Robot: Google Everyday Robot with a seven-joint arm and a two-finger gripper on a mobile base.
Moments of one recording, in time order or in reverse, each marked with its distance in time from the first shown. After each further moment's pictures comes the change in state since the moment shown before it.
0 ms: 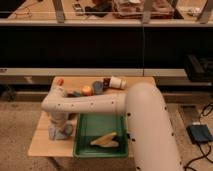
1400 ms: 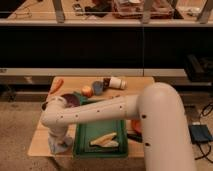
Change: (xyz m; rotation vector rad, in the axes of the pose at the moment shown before) arm -0.051 -0.055 -0.021 0.012 0.009 -0.053
